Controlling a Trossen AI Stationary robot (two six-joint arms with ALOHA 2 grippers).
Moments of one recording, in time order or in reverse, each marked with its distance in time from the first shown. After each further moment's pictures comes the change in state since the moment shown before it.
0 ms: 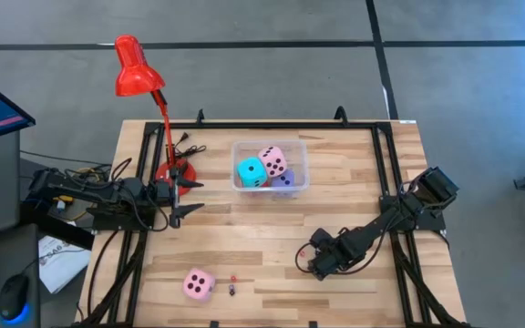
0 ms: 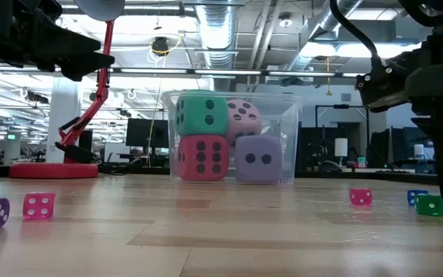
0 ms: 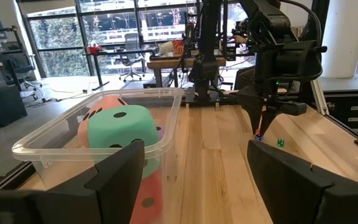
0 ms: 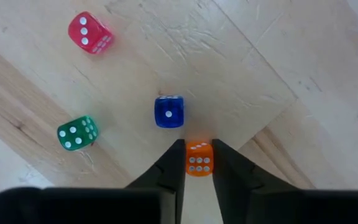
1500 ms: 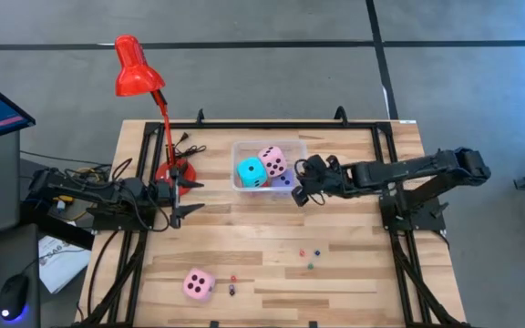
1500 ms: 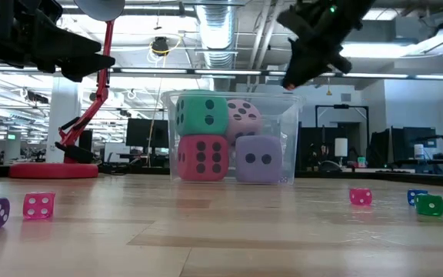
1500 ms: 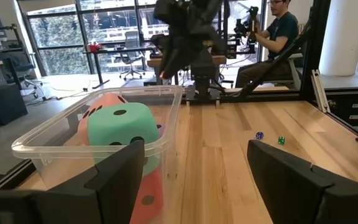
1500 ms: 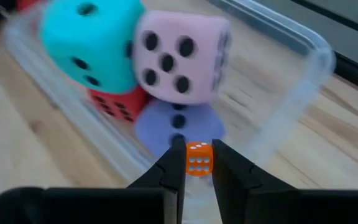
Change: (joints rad) left arm 0.000 0.009 -0.001 0.004 -0.002 0.000; right arm -0.521 -0.395 0.051 0.132 0.423 -0.655
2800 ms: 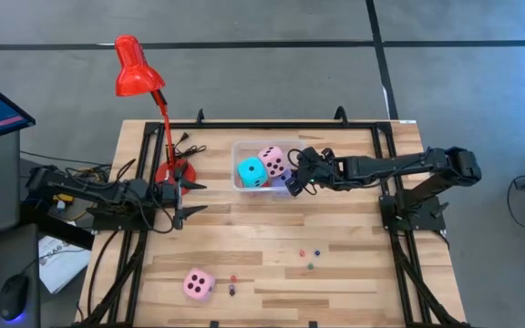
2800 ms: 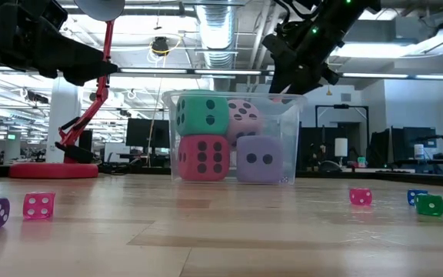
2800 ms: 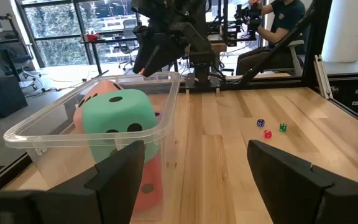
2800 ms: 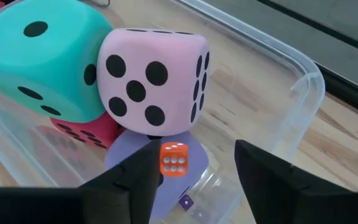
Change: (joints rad) left arm 0.000 0.085 0.000 0.030 0.000 0.000; right arm -0.103 0.077 -0.001 0.091 0.004 -0.078
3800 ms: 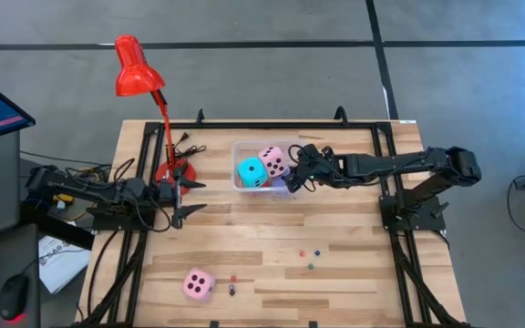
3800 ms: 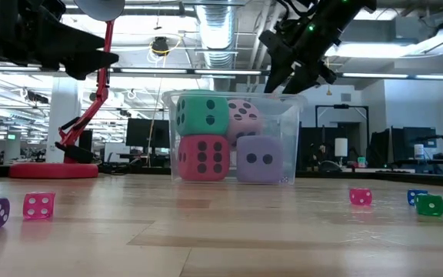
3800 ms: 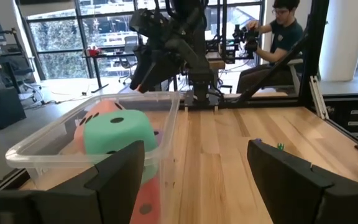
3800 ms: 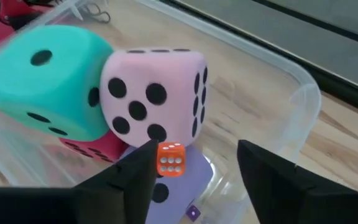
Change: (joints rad) left arm 0.000 0.000 0.000 0.074 0.005 0.000; right arm -0.018 -0.001 0.017 0.013 -0.008 0.028
